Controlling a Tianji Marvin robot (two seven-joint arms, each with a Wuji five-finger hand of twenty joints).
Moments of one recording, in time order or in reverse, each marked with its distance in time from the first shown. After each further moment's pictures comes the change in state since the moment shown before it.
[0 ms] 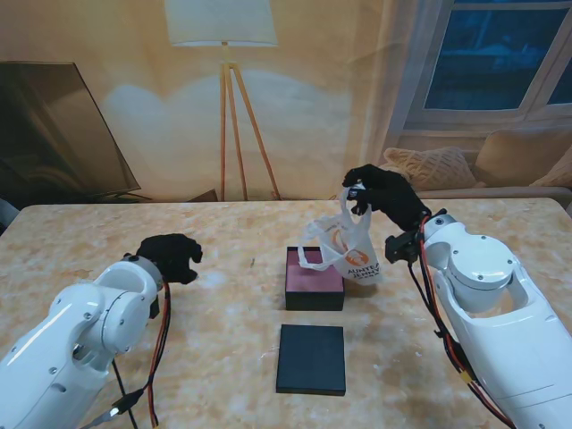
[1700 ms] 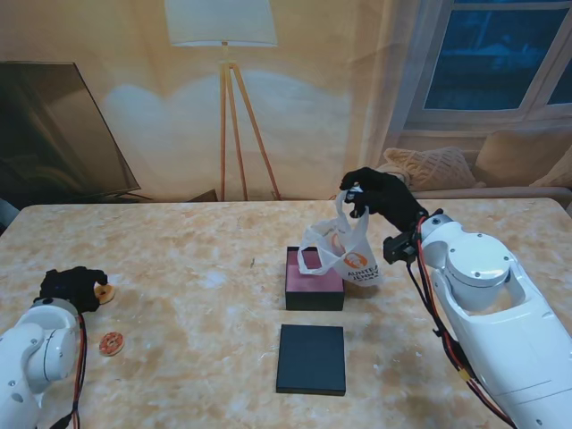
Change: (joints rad) left arm 0.083 0.013 -0.252 0.475 0.067 -0.036 0.407; right arm 0.016 0.001 -0.013 0.020 -0.009 0.017 0.017; left_hand -0.032 -0.022 0.089 0.017 -0.178 -0.199 0.084 -0.041 -0.215 0.005 -0.178 -0.191 -0.260 0.059 -0.351 0.018 -0.310 0.046 -0.372 -0.050; right_hand 0.000 0.000 0.000 0.000 0.000 0.000 0.000 0.000 0.000 0.000 0.000 0.001 0.000 0.000 0.001 0.000 0.000 0.035 0.014 0.011
